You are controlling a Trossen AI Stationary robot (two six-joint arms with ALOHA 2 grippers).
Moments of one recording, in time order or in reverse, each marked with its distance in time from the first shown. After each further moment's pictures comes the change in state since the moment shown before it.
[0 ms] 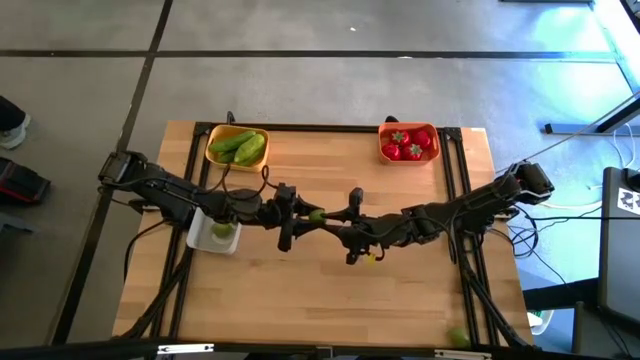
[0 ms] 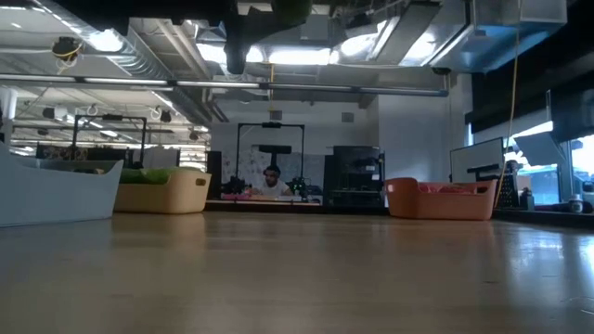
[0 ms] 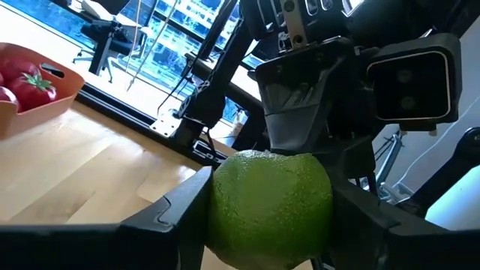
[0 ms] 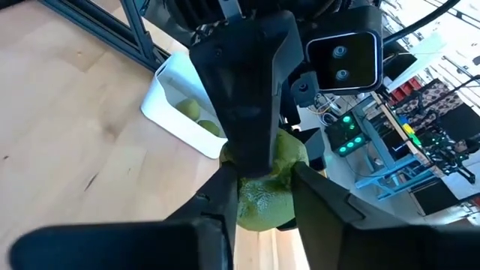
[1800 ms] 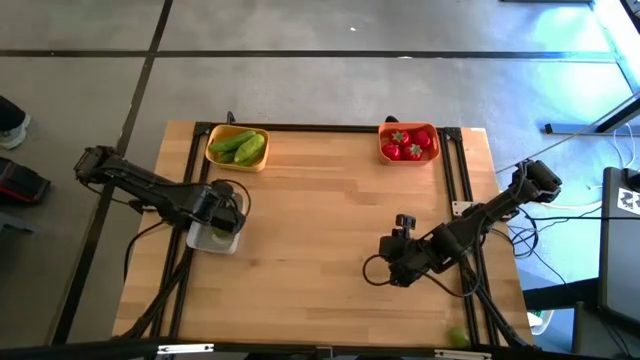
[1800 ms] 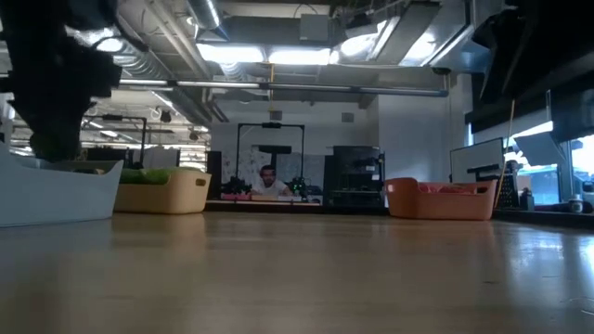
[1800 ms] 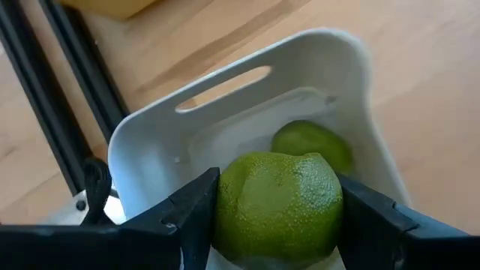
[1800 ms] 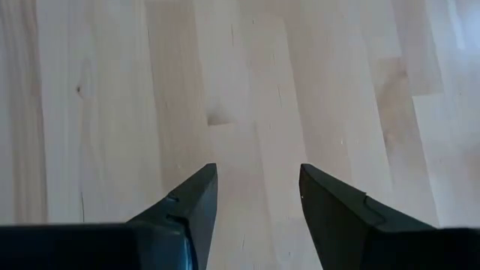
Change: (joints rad) left arm -0.110 -0.330 0.037 -2.024 -0.188 -0.808; right arm 0.229 -0.067 0.000 -1.029 -0.139 1.160
